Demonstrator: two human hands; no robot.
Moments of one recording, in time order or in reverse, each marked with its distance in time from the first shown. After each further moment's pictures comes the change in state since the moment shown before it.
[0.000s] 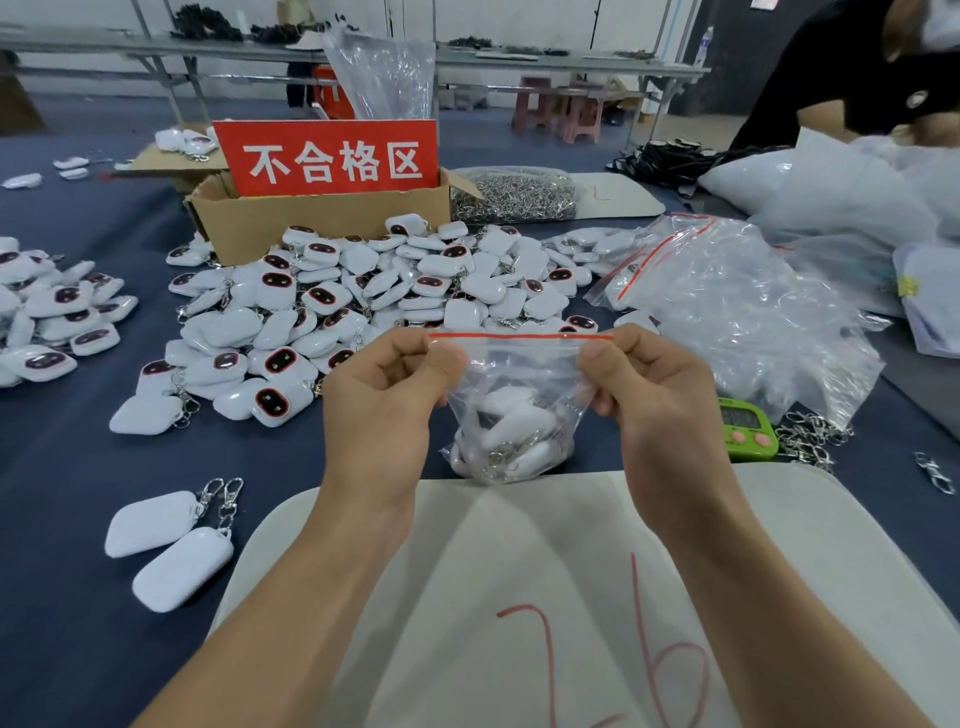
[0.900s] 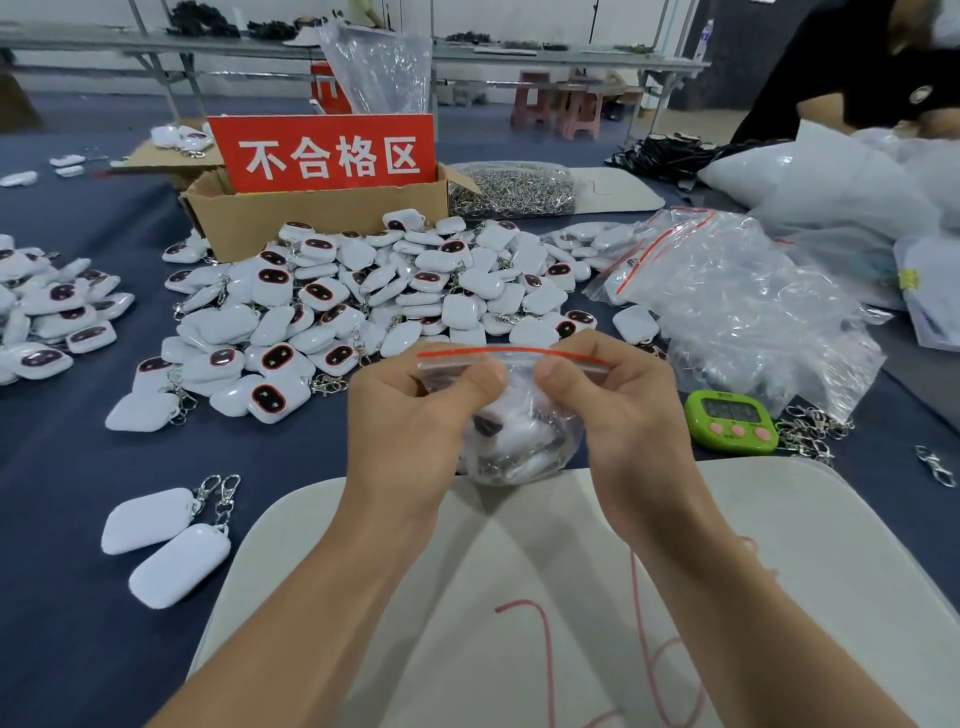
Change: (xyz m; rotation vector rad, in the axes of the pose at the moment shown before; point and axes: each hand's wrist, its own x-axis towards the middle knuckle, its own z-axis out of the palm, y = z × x) left_hand -0.012 -0.002 0.013 -0.021 -0.064 -0.015; right_hand -0.012 -0.005 0.020 0.115 -0.114 0.080
